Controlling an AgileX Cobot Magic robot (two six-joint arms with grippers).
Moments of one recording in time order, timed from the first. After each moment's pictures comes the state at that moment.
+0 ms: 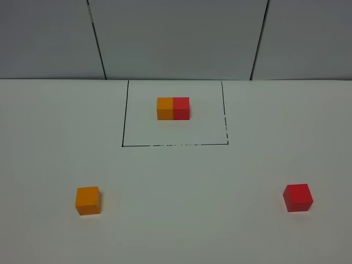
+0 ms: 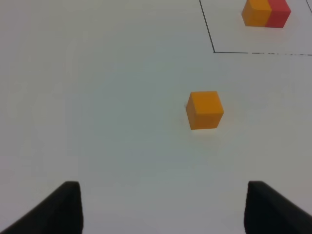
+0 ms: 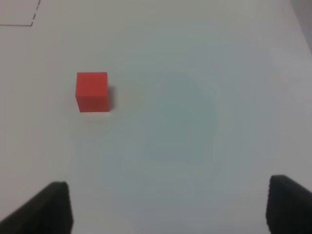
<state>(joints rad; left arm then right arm) -0.02 0.00 -0.50 -0.06 1.04 -0.05 -0.04 0.05 -0.52 0.01 1.10 -0.10</state>
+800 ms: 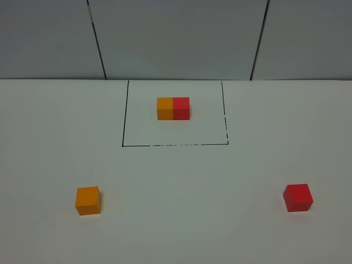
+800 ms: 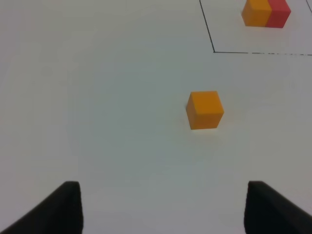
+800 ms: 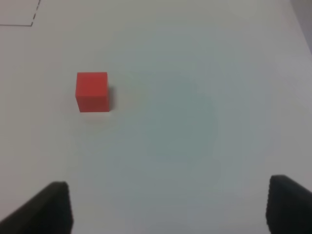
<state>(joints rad) -0.02 0.00 -0.50 -0.06 1.04 -0.05 -0.04 0.05 -0.52 0.01 1.10 -0.10</state>
